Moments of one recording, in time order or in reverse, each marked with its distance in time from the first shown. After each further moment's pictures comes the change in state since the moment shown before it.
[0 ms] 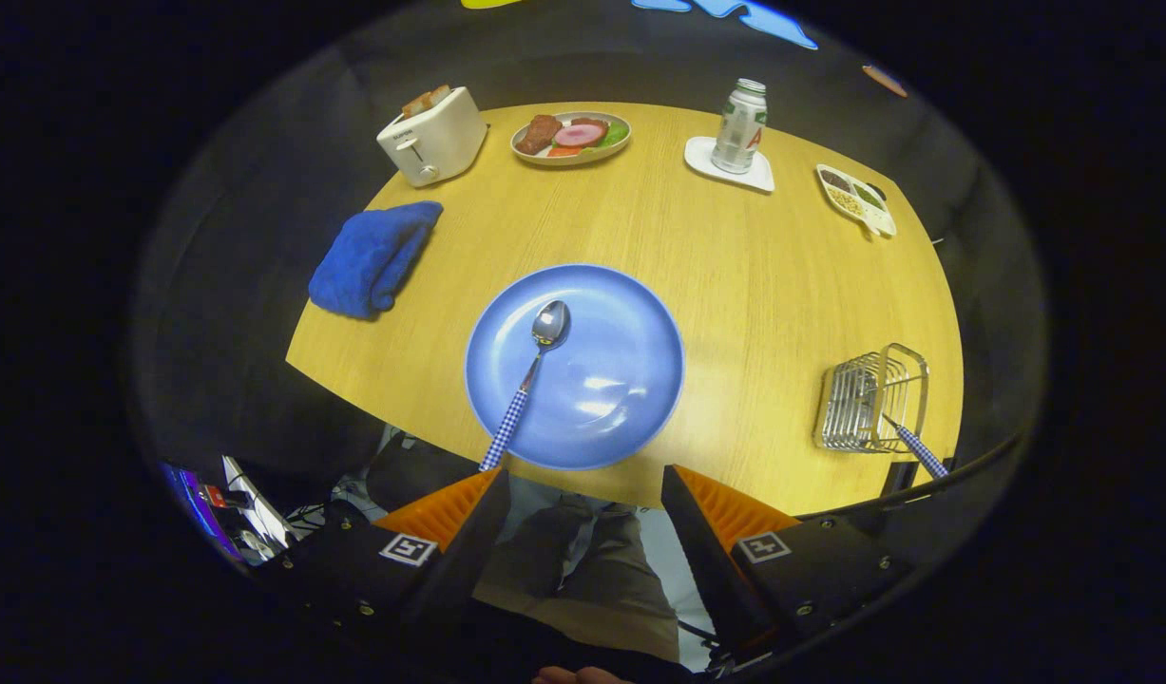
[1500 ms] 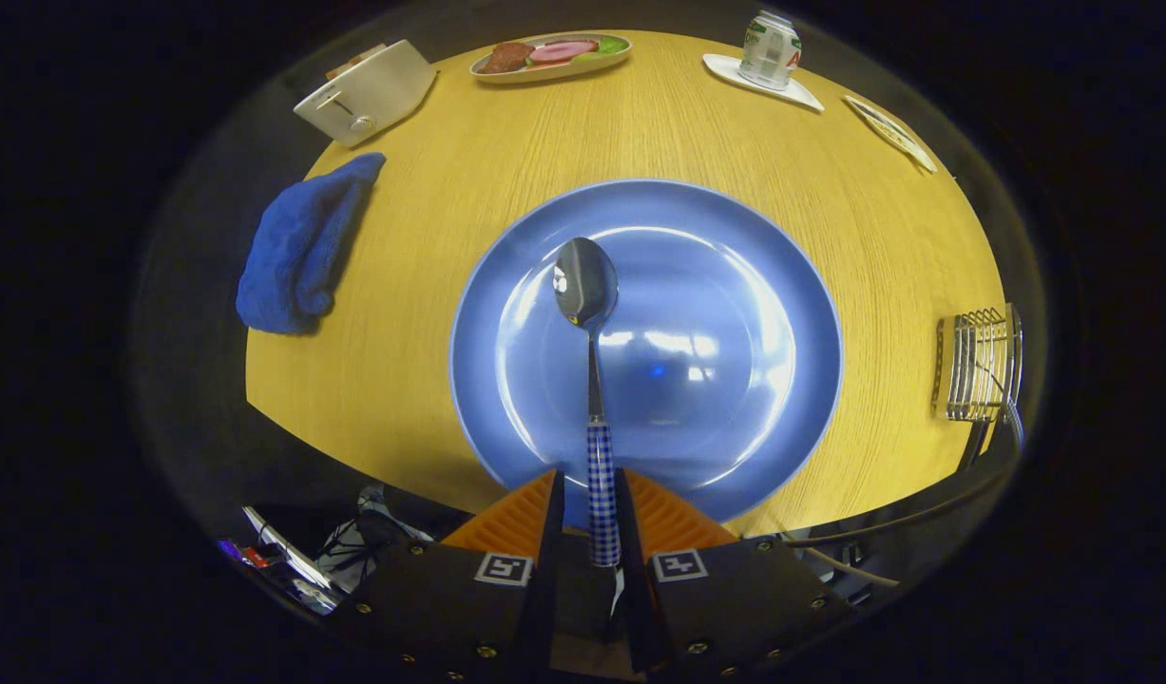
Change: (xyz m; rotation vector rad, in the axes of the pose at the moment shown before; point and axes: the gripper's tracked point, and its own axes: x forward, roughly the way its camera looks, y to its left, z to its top) arm 0.110 0.043 0.000 0.152 0.196 -0.005
